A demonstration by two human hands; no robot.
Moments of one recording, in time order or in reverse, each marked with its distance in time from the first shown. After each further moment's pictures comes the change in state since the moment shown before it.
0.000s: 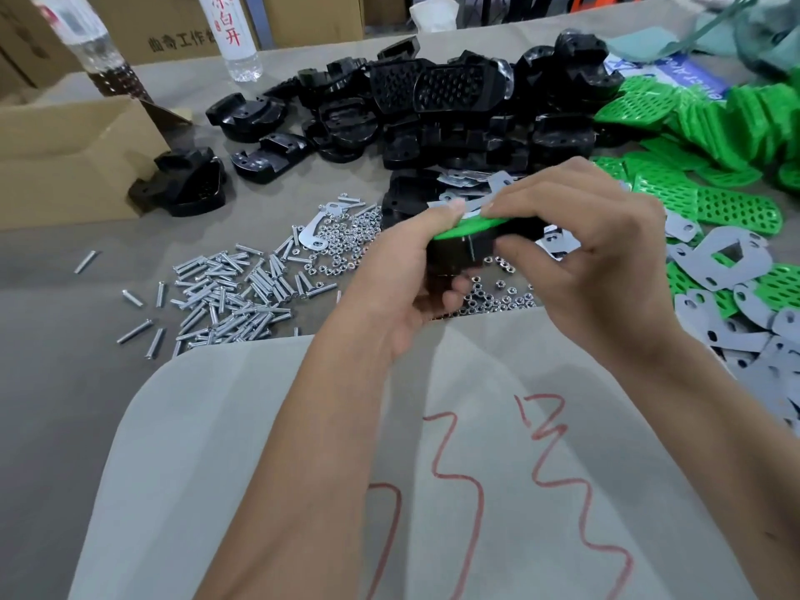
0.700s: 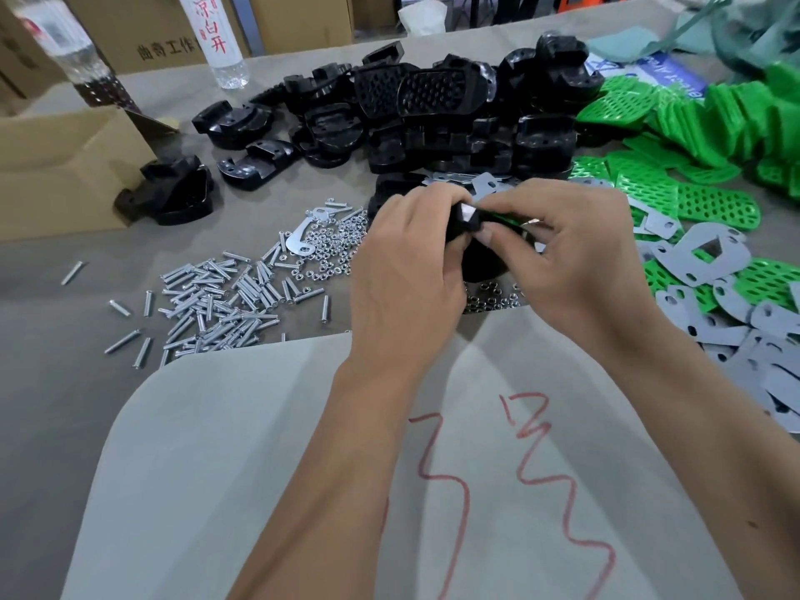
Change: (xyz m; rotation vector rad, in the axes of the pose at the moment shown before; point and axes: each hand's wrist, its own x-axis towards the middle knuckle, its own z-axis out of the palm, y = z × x) left_hand 0.001 -0.024 0.010 1.002 0.378 1.093; right_hand 0.002 0.005 -0.003 0.089 -0.102 0.196
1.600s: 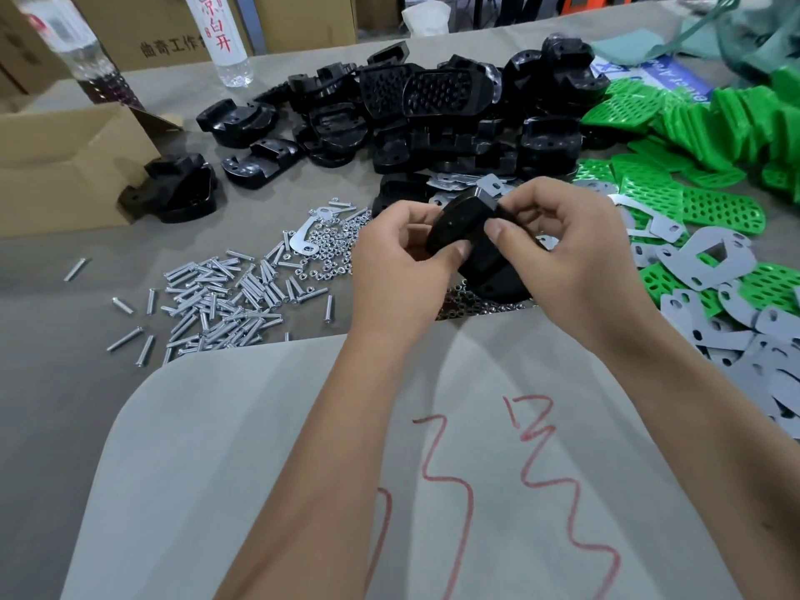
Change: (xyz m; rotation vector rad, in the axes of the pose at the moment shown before) left_hand 0.005 -0.009 0.002 -0.596 -0.111 -0.641; right_hand 0.001 -0.004 0.007 0.143 0.050 0.321
